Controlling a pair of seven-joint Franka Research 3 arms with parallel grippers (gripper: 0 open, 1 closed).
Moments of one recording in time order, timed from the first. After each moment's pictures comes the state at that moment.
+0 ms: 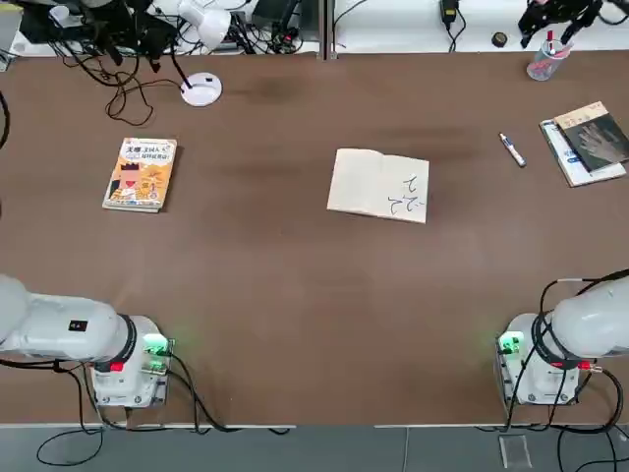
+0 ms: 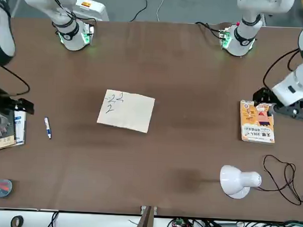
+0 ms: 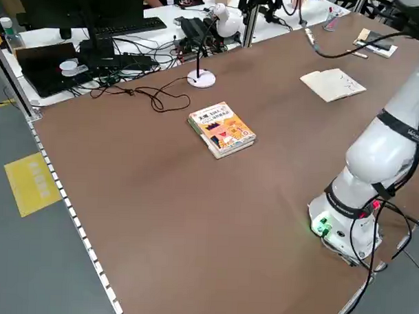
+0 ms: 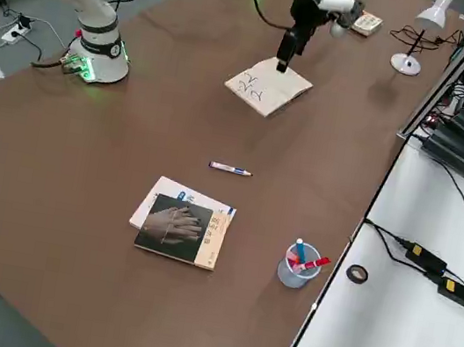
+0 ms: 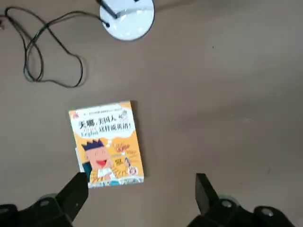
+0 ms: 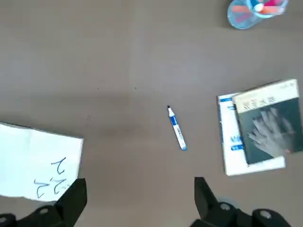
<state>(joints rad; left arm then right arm) -0.08 0.00 -0.10 -1.77 0.01 1.77 0.05 0.06 0.23 0.00 -1.43 -0.03 1.63 0.01</state>
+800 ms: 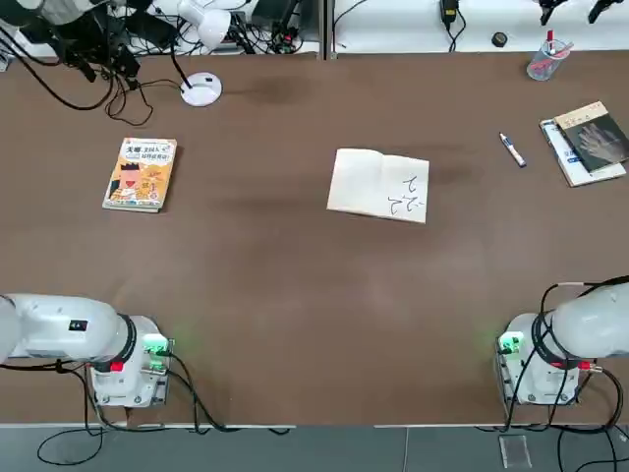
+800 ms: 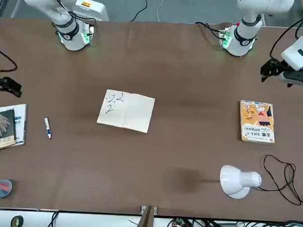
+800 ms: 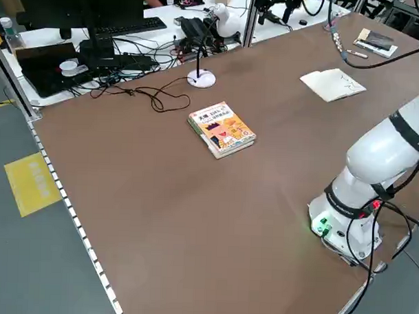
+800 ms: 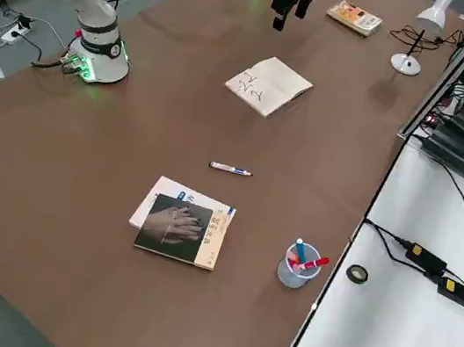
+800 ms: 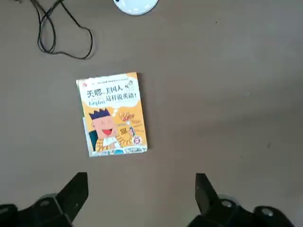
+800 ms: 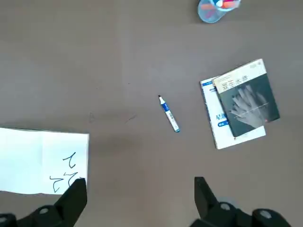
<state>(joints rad) -0.07 -0.24 -0.09 -1.94 0.01 1.72 0.05 0.10 0.13 -0.02 -1.38 -0.06 1.51 0.16</state>
